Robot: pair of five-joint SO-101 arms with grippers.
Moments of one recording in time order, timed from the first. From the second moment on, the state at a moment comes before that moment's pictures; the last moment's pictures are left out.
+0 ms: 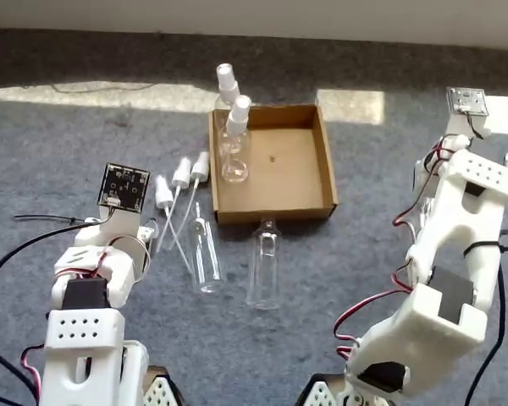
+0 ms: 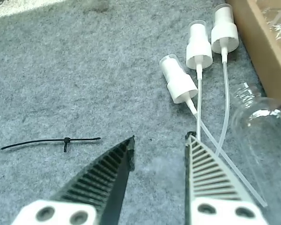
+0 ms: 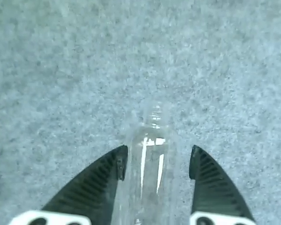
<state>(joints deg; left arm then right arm) -9.8 -64.7 75.1 43.1 -10.1 19.8 12.1 -3.1 66.0 20.7</state>
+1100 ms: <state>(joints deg) -9.8 -64.7 75.1 43.1 -10.1 19.1 31.6 -18.8 78.5 24.6</state>
